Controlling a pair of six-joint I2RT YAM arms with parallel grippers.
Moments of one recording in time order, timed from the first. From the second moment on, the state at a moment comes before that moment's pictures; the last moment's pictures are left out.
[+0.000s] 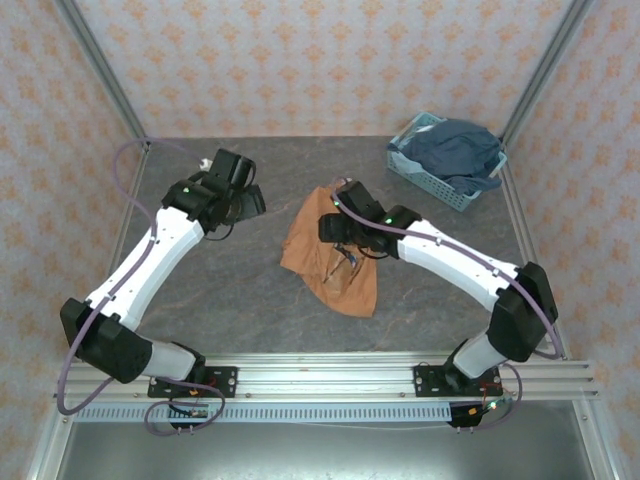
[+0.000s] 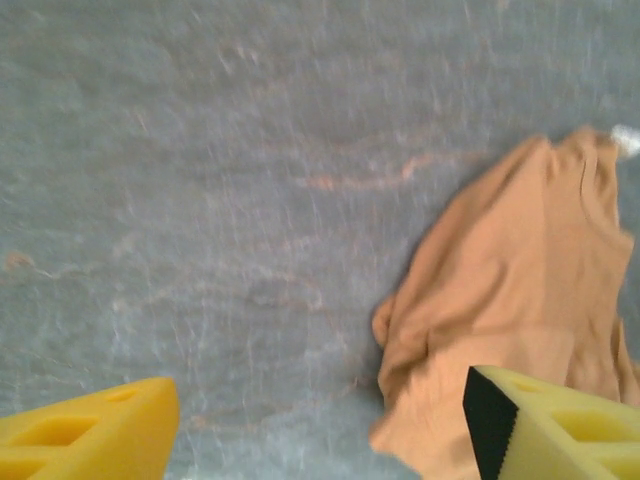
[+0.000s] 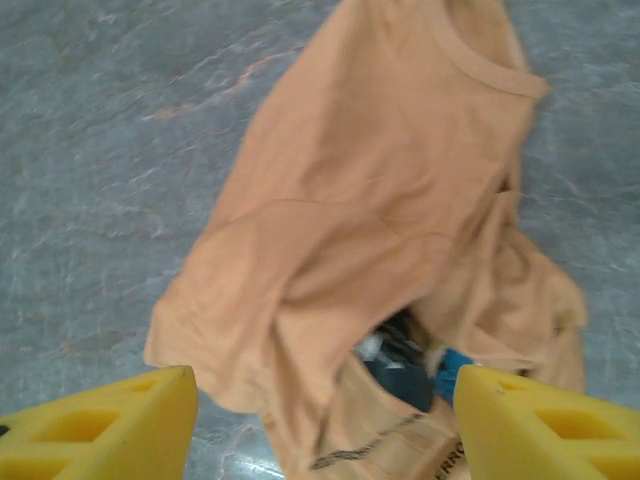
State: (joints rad) left arm -0.38 1.39 1.39 -1.01 -0.23 -0.66; right arm 0.74 1.51 1.27 -0.64 0.13 0.64
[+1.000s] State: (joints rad) left arm -0.65 1.89 1.38 -0.83 -0.08 -0.71; right arm 0.61 1.56 0.96 -0.71 -0.15 0.70
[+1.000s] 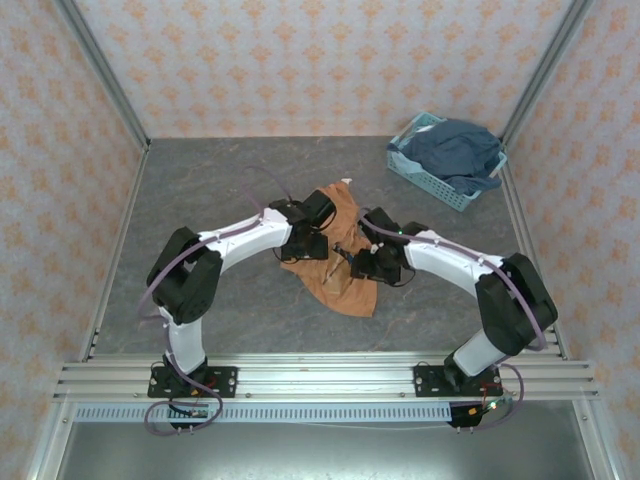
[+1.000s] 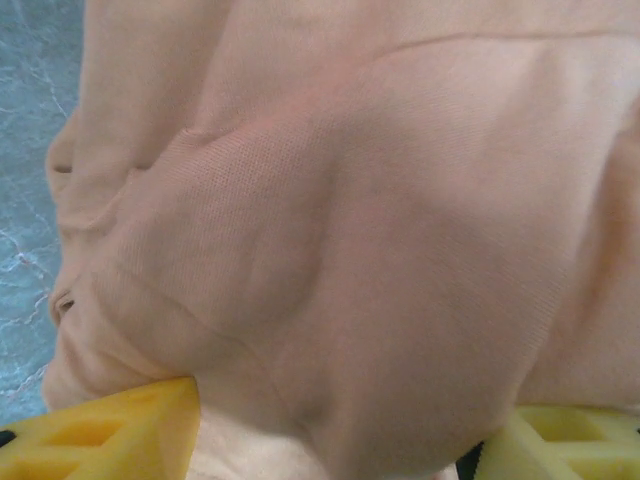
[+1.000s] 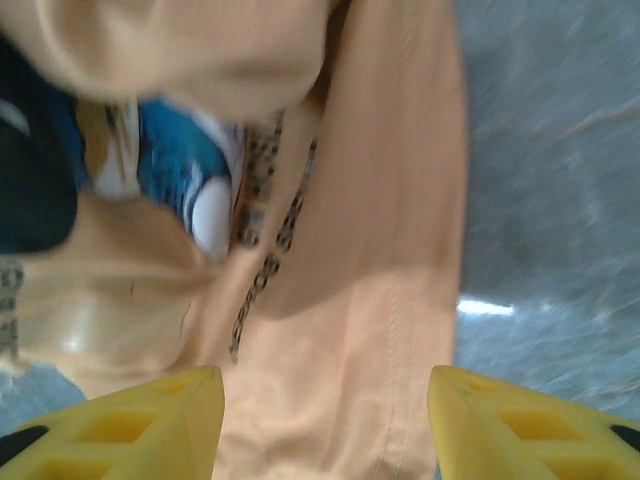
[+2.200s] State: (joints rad) left arm -0.31 1.45 0.92 -0.69 0.18 -0.84; right arm 0.68 1.60 1.05 -0.80 -0.14 0.67
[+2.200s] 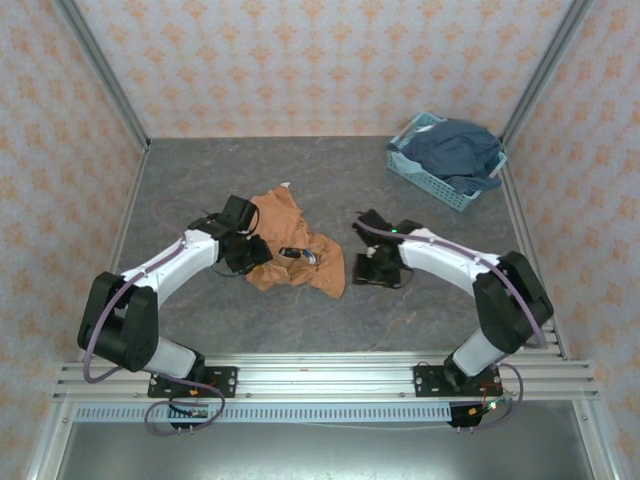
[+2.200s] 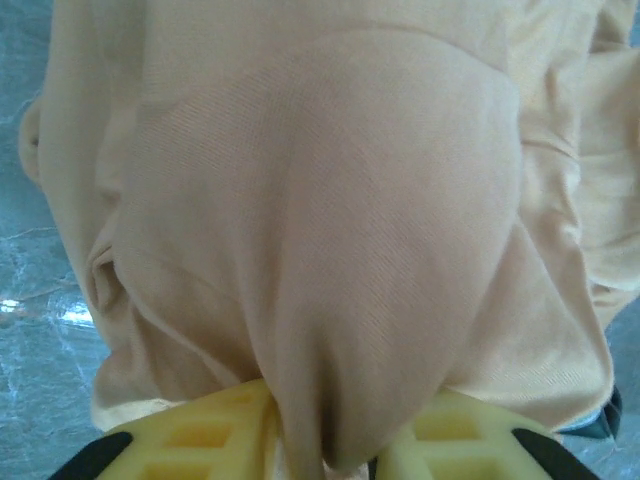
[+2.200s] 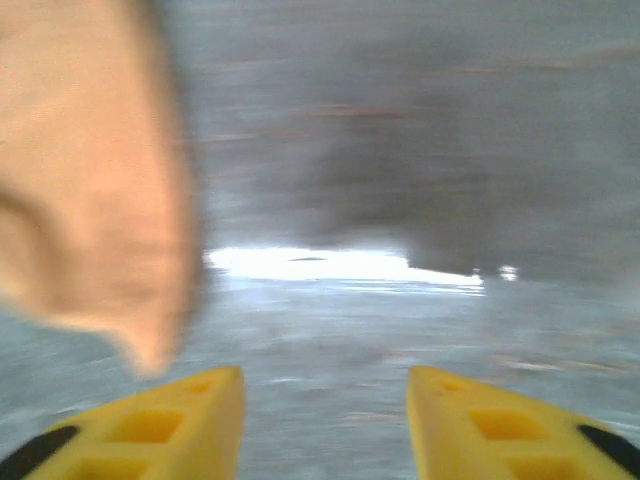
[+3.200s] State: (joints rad) left arm -0.65 1.53 1.14 -0.95 -0.03 -0.66; right arm 0.70 1.83 1.17 -0.82 -0.08 0.74
